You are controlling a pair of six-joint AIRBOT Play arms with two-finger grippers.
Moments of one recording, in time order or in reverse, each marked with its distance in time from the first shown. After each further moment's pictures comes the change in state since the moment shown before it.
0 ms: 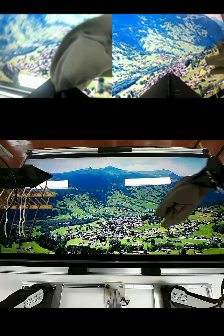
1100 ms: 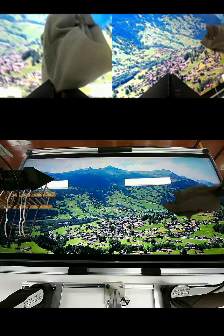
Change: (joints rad) left arm -0.003 0.000 0.000 0.000 -0.043 0.003; right arm -0.241 -0.251 0.021 -0.192 -0.120 -0.385
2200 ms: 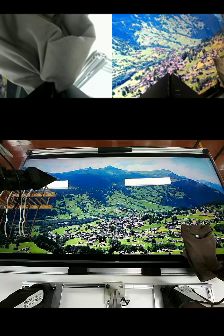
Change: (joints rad) left arm -0.029 0.000 0.000 -0.001 0.008 -0.001; right arm -0.682 0.419 -1.086 -0.279 -0.175 0.157
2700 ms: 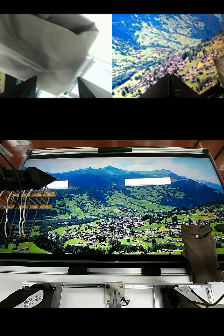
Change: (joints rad) left arm 0.000 0.000 0.000 0.000 0.001 0.000; right arm -0.010 0.061 0.044 -0.057 -0.005 0.036
